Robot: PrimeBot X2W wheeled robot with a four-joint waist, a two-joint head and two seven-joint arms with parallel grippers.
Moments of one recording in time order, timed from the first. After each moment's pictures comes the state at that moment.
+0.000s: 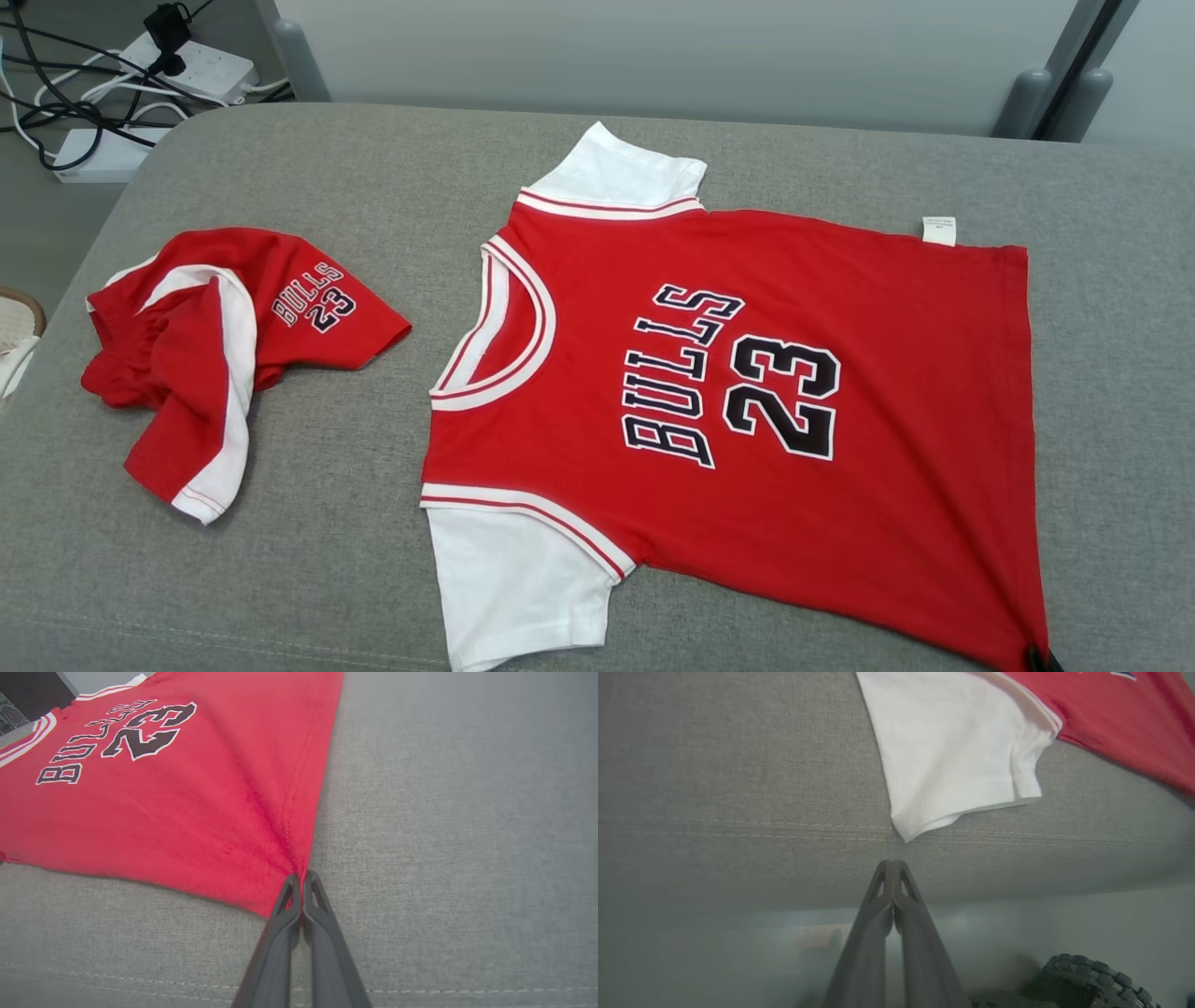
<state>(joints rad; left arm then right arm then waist) 0.19 0.43 -0.50 0.05 -0.72 0.11 0.12 0.22 -0.13 0.00 0.32 0.34 0.13 -0.23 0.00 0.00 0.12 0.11</state>
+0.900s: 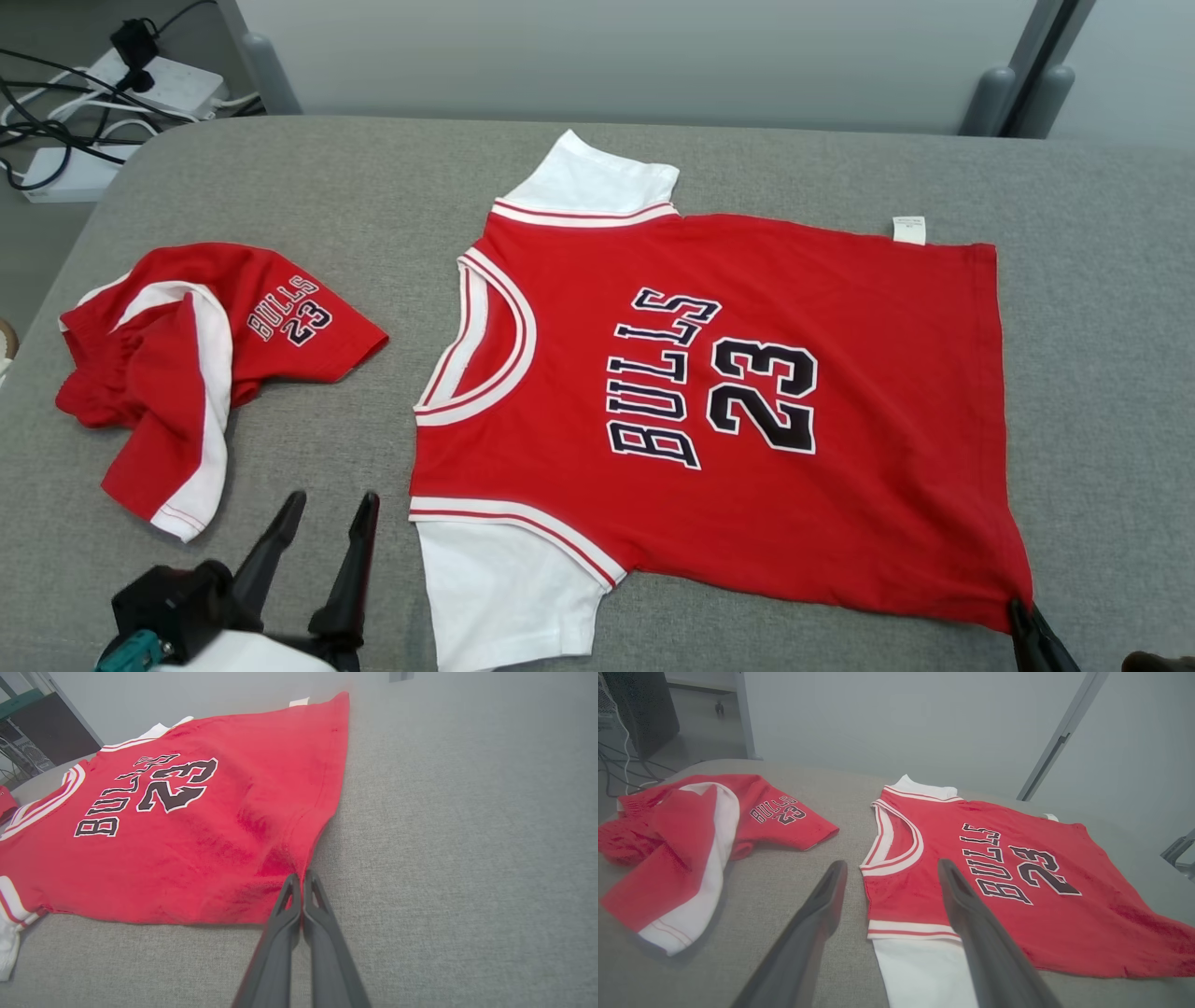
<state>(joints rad) 0.12 0.43 -0.35 -0.18 -0.67 0.22 -0.07 0.21 -0.08 -0.02 0.17 0.33 0.13 -0.14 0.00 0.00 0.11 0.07</state>
